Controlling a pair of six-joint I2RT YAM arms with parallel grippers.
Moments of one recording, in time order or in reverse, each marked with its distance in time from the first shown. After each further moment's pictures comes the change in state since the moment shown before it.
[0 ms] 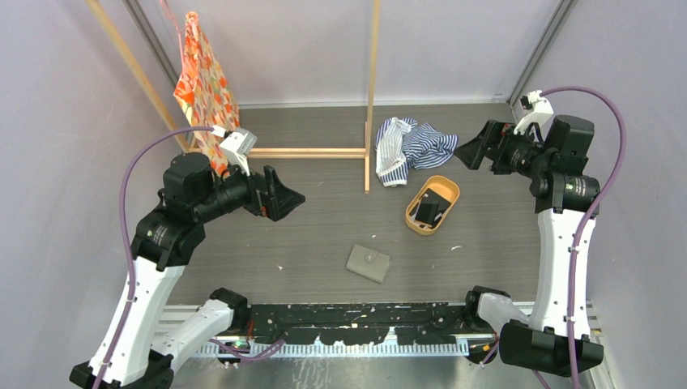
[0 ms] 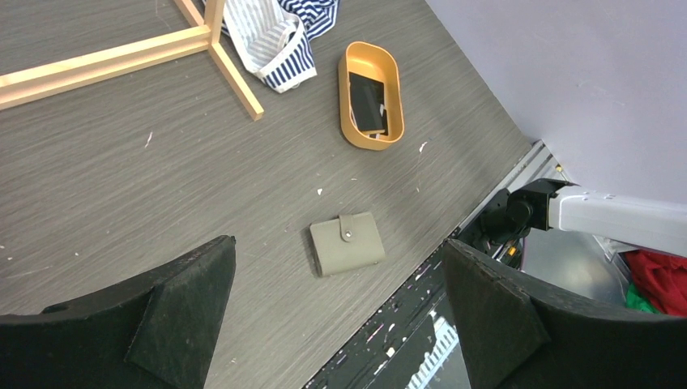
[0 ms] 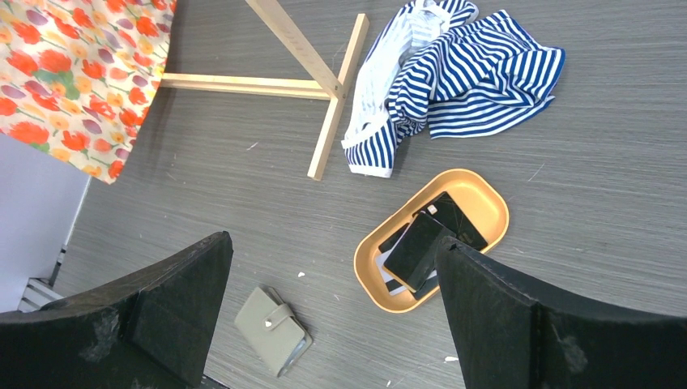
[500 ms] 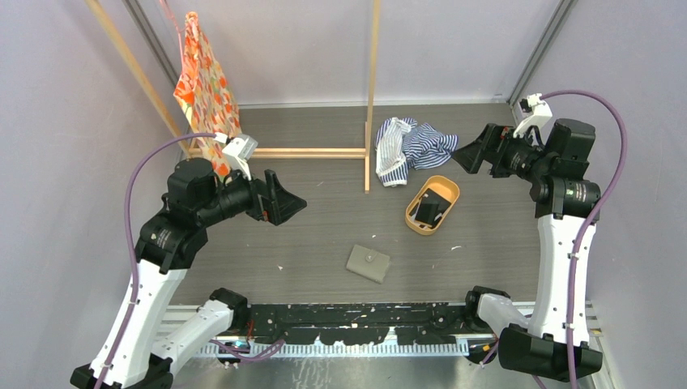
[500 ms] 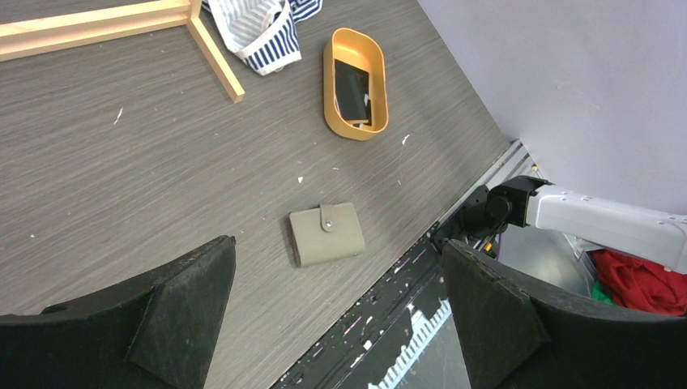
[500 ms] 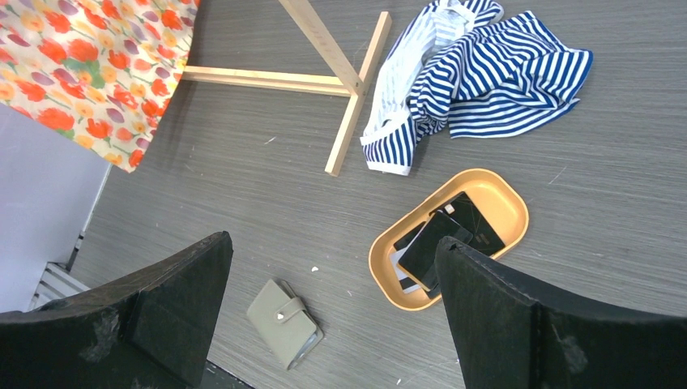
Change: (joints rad) left arm 0.000 -0.035 -0.066 0.023 0.021 -0.066; right arm 0.000 -0.040 -0.012 -0.005 -0.058 0.002
